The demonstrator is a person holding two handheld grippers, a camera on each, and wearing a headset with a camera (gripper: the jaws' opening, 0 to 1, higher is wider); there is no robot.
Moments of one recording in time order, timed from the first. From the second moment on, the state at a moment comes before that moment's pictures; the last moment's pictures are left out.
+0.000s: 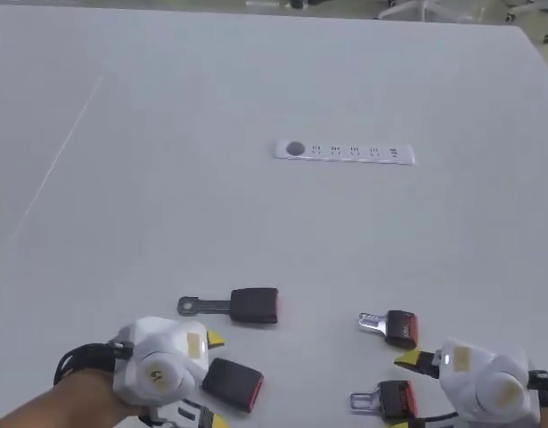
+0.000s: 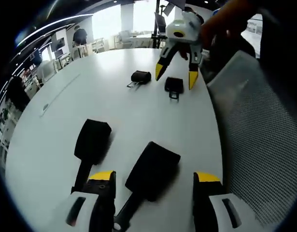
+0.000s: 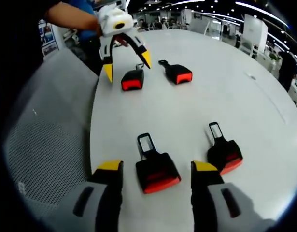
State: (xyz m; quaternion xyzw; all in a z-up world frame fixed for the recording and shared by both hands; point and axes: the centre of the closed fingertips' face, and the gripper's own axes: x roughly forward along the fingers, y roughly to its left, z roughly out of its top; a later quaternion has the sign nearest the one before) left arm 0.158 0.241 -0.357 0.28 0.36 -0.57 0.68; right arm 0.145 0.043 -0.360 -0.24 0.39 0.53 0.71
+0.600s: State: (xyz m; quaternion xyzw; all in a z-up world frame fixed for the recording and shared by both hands) left arm 0.163 0.244 -0.377 0.33 0.35 -0.61 0.62; right arm 0.143 0.032 -0.374 -0.30 0.39 0.56 0.66
